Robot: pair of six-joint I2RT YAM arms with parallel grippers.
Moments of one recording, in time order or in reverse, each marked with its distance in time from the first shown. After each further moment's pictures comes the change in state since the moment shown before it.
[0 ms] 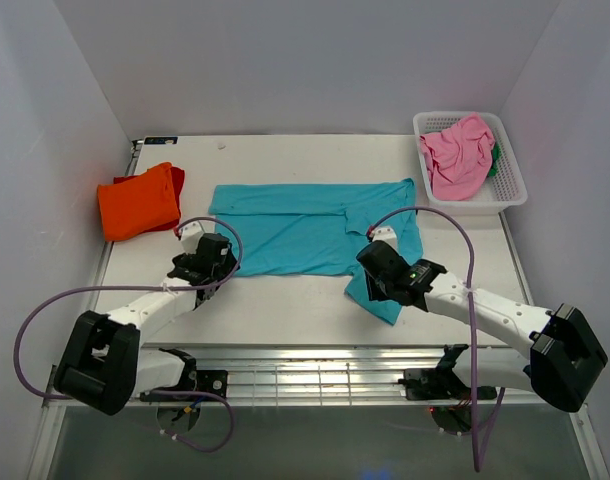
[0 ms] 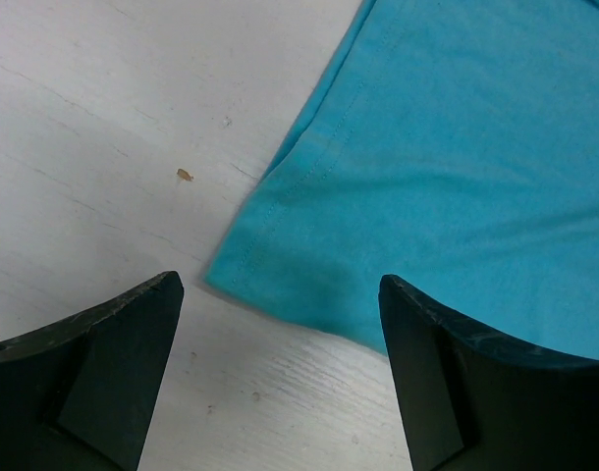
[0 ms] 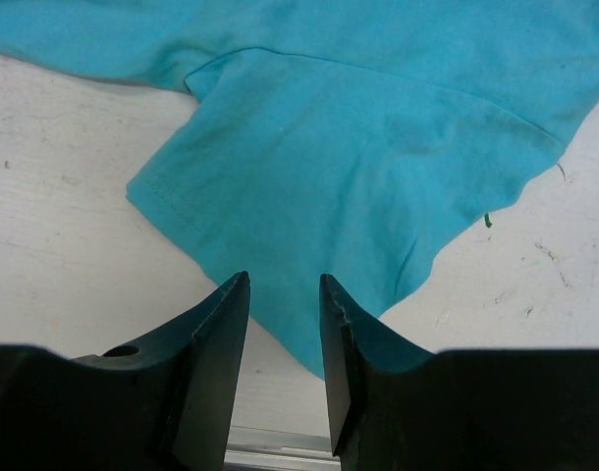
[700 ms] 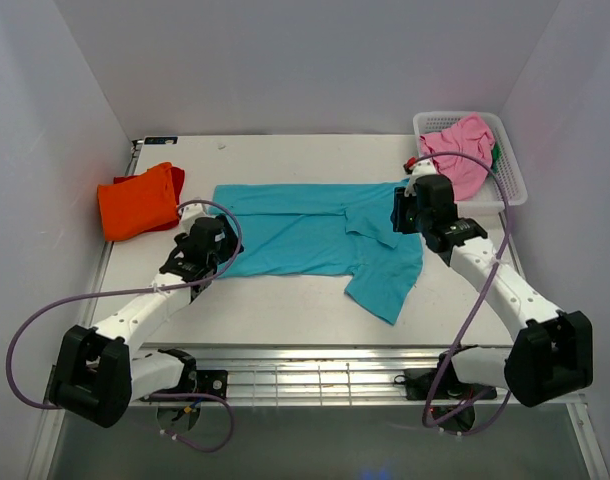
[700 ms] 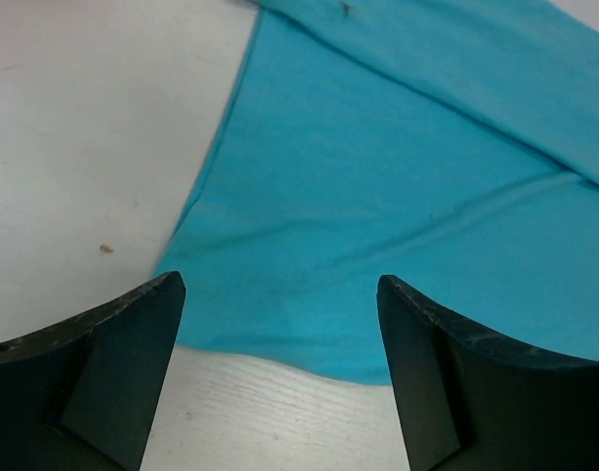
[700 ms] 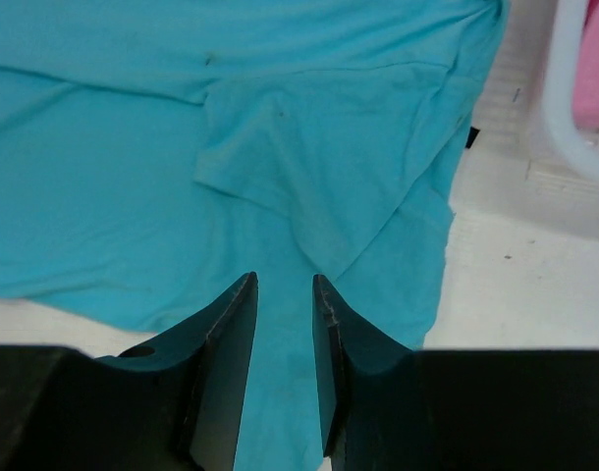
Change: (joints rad) left arm 0.012 -0.039 0.116 0.043 0.118 0.116; right arm -0.503 0.077 0.232 0.271 -0.332 -0.359
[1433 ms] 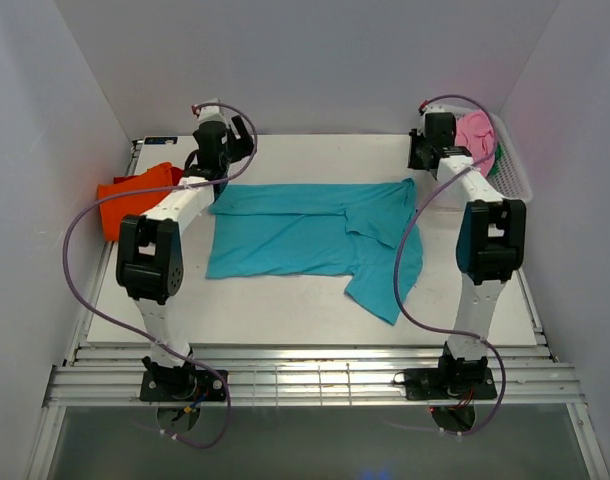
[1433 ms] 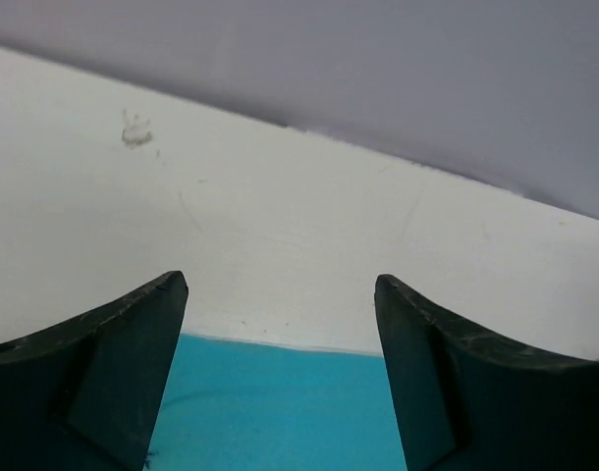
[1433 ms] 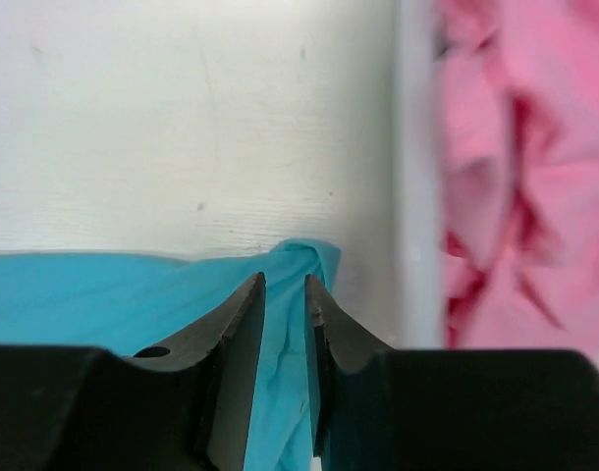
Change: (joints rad) left arm 0.159 0.807 0.866 0.277 0.235 0.202; right arm -0.230 0.856 0.786 -0.004 0.006 -0.070
